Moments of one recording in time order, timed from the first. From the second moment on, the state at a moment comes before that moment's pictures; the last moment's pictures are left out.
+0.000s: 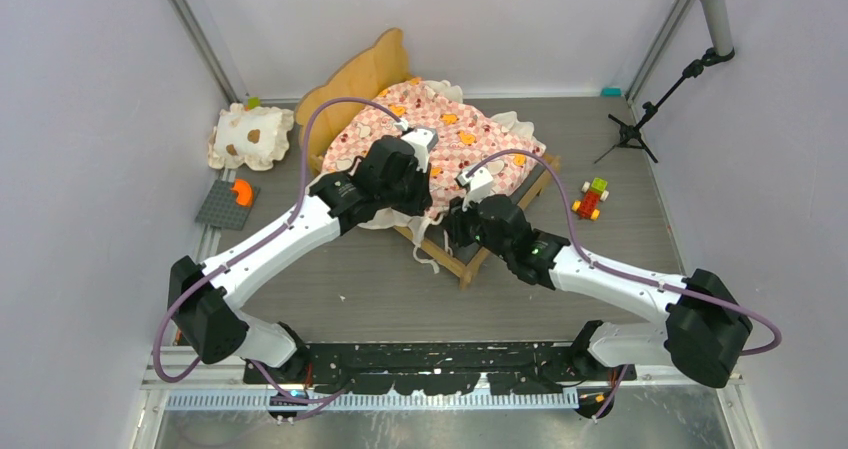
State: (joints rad) left arm -0.78 1.42 1.31 -0.54 -0.02 -0.32; right arm 0.86 1.23 0.71 0.14 0.17 0.28
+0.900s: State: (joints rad) left arm -0.78 1.47 1.27 -0.53 0.05 -0.32; right arm 0.86 1.24 0.64 0.04 0.04 0.29
